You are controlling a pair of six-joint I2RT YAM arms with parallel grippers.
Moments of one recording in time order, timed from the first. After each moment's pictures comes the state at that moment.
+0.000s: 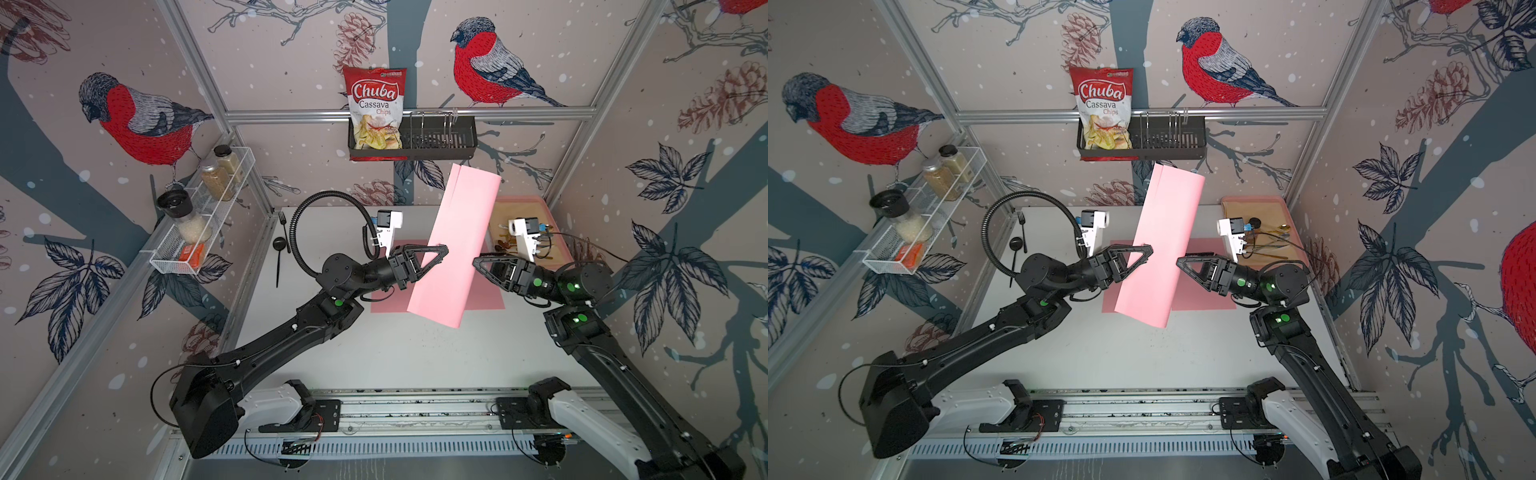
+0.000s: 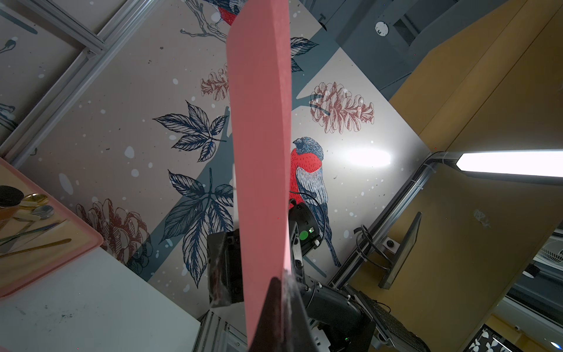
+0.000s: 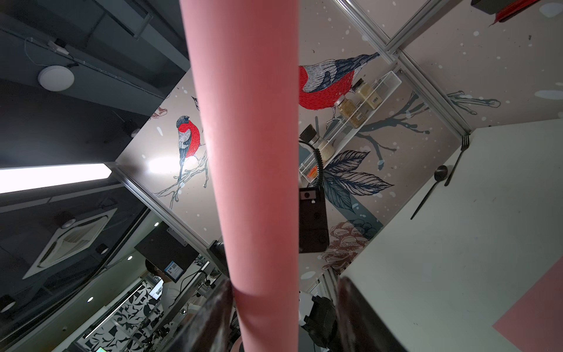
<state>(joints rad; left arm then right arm) -0.80 1.22 0.92 0.77 0.59 -1.02 0.37 0.85 0.73 0.57 -0.99 1.19</state>
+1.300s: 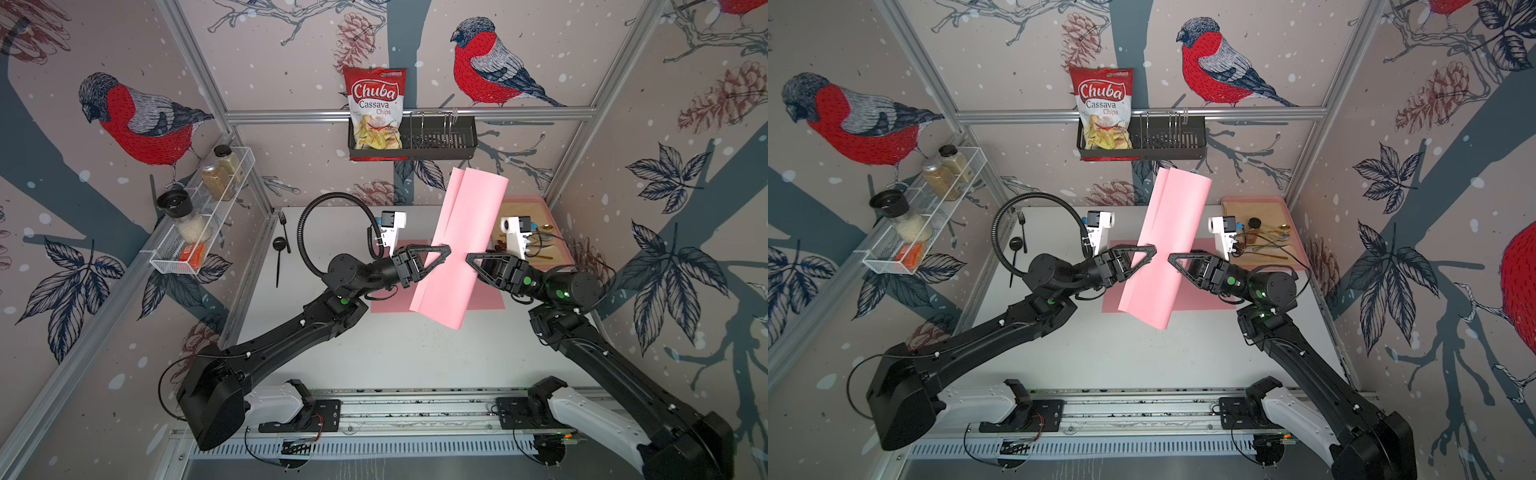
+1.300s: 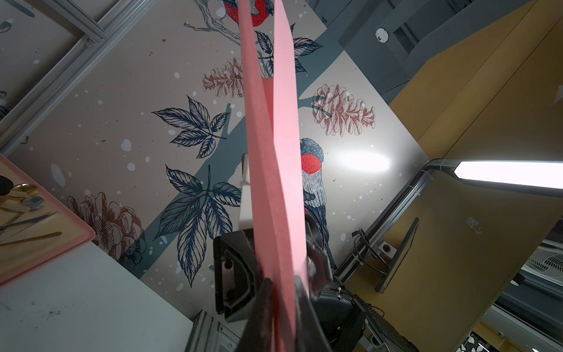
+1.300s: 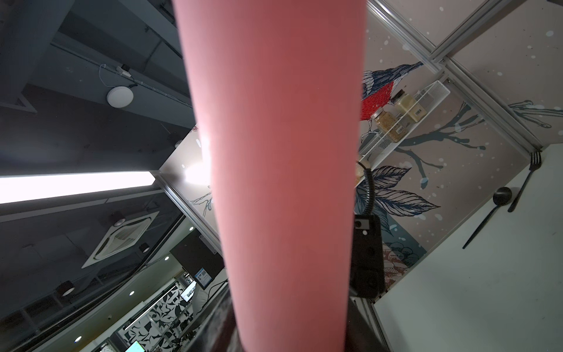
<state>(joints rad) -0.80 1.27 0.91 0.84 0.60 -1.08 0.50 0.94 0.70 0.86 -0.87 1.31</state>
